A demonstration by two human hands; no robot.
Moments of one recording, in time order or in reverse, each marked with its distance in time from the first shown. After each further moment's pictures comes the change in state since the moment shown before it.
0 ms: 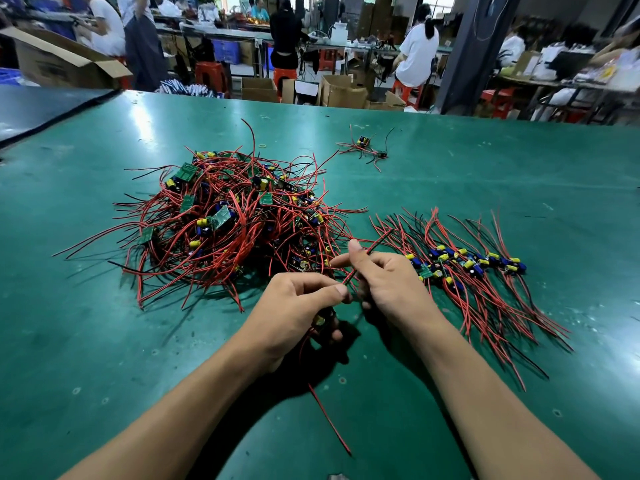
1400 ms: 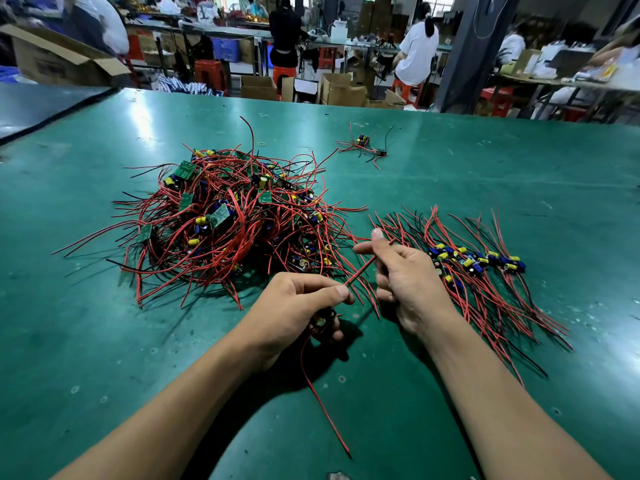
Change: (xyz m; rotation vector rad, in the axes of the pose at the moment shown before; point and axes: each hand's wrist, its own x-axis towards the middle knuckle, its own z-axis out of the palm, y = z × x) left_hand -0.002 0.007 0.000 -0.026 -0.063 -0.068; right_hand 0.011 0.000 -0.013 0.277 0.110 0.077
